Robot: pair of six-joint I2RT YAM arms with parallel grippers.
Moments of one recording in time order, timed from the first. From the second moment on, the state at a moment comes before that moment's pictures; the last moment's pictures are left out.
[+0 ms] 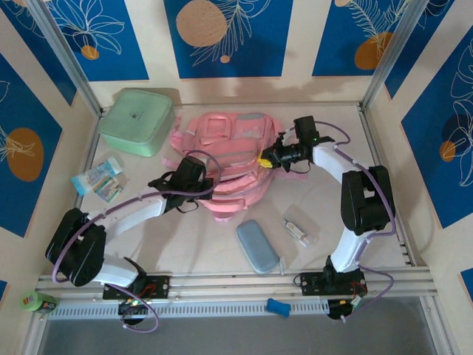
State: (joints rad) left arm -0.63 1.41 0.85 -0.30 0.00 -0.52; right arm 0.19 1.78 1.25 -0.46 -0.87 0.82
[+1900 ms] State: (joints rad) left arm -0.63 1.43 0.86 -0.32 0.05 -0.49; right arm 0.68 1.64 1.03 -0.11 -0.21 1.17
